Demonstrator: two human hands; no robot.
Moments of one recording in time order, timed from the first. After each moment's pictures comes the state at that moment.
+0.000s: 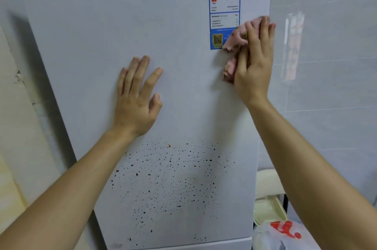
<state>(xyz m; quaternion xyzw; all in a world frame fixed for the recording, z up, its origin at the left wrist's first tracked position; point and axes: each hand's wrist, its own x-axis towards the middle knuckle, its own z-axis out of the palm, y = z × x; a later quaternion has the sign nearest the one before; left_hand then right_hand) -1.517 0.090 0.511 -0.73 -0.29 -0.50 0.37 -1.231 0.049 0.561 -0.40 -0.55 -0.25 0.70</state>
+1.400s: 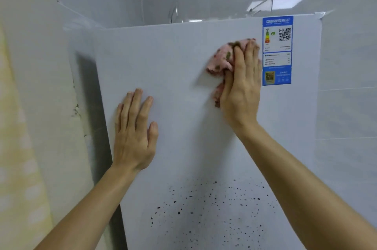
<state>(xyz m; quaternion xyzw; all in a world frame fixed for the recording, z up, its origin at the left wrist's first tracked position) -1.630 0.109 0.517 -0.70 -0.35 -0.53 0.34 -1.374 0.079 0.596 -0.40 -0.53 -0.34 0.67</state>
